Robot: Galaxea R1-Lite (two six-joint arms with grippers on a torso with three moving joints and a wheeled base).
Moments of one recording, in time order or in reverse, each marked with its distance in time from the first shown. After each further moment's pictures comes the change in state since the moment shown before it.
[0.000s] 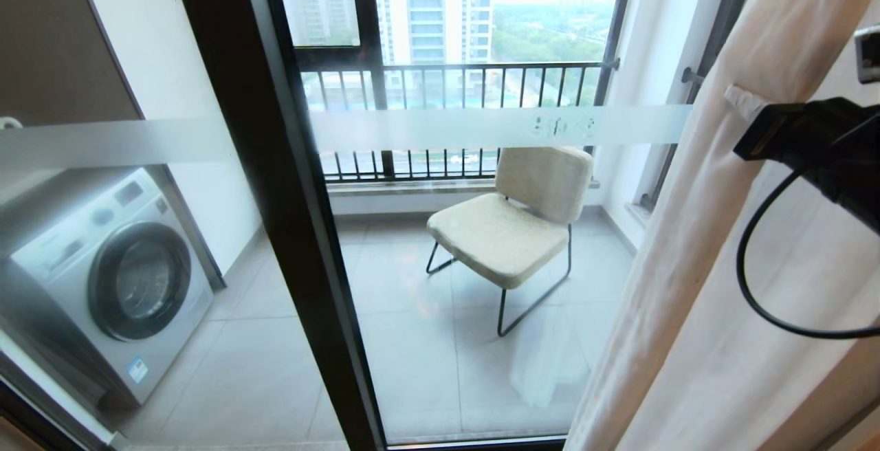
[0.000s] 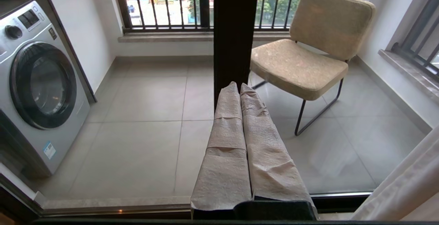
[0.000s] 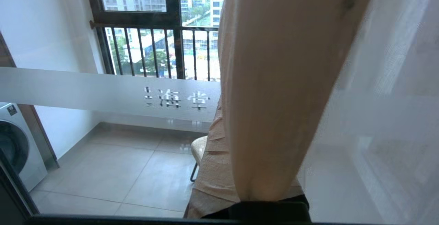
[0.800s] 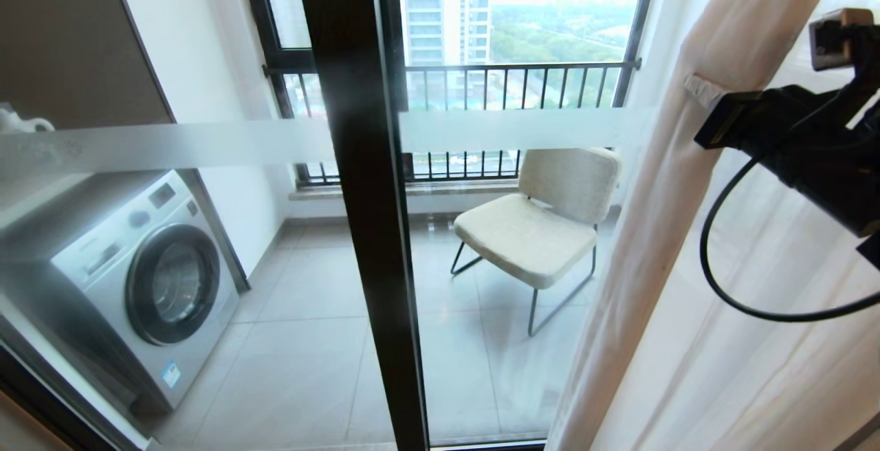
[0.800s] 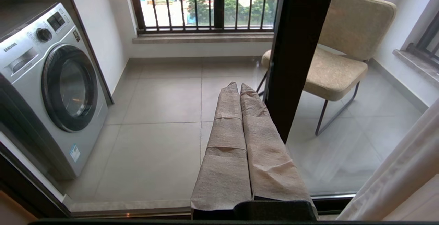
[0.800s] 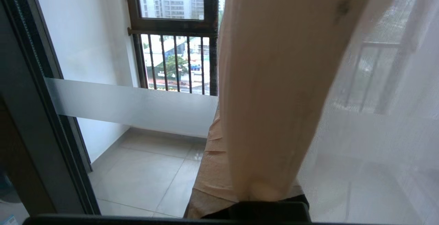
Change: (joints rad) left arm 0.000 0.000 0.000 0.000 0.000 0.000; right arm 0.094 0.067 -0.087 -0.002 -0.002 -0.004
